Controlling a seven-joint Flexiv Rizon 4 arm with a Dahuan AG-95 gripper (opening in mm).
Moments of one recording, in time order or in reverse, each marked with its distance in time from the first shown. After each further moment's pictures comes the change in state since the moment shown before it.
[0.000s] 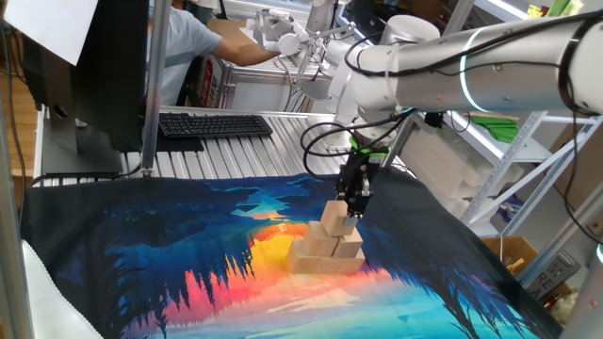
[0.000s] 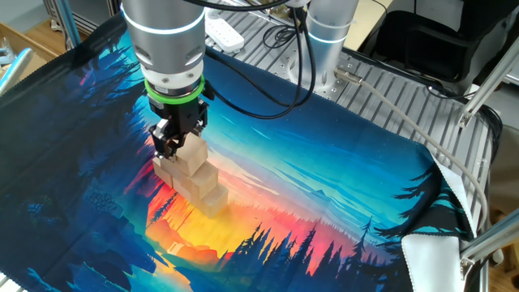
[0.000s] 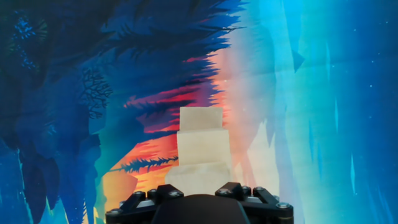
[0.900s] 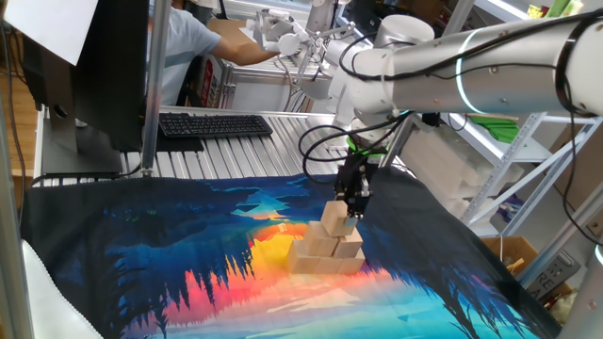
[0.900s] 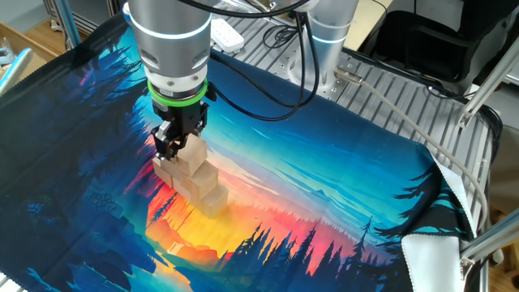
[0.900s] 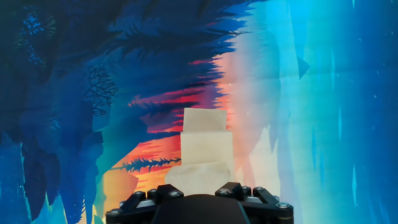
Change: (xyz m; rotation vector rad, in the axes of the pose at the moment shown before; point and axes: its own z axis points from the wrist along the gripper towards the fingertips) arm 0.000 -0.001 0.002 -0.012 -0.018 -0.040
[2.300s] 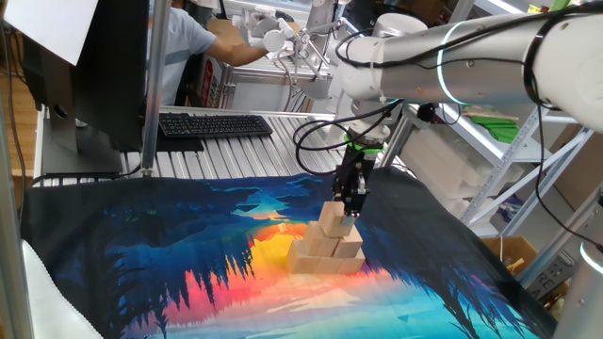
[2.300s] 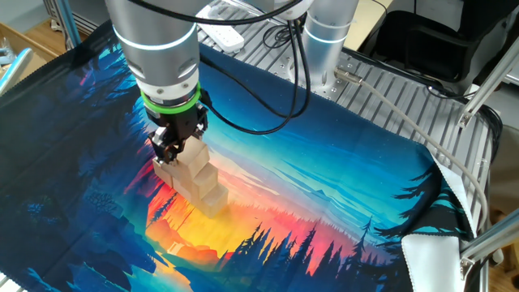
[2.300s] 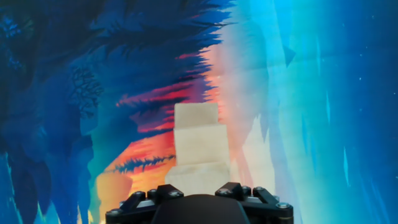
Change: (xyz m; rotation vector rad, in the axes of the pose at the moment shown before) arm 0.002 0.000 0.003 0.053 0.013 0.081
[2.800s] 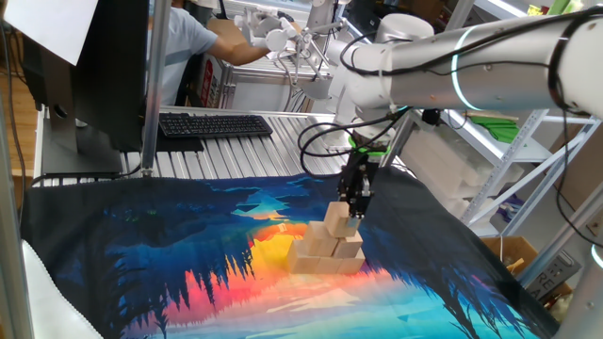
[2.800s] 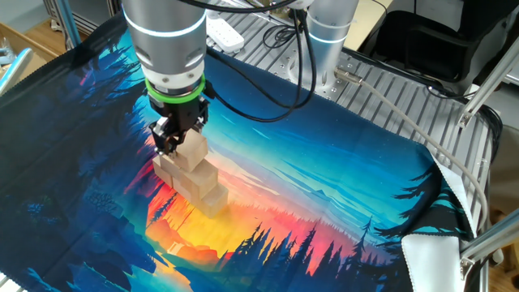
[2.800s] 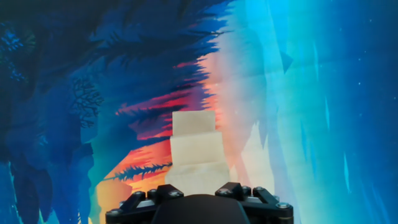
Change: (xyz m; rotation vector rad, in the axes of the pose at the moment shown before) arm -0.010 -0.008 -0.006 -0.013 -0.008 -0.016
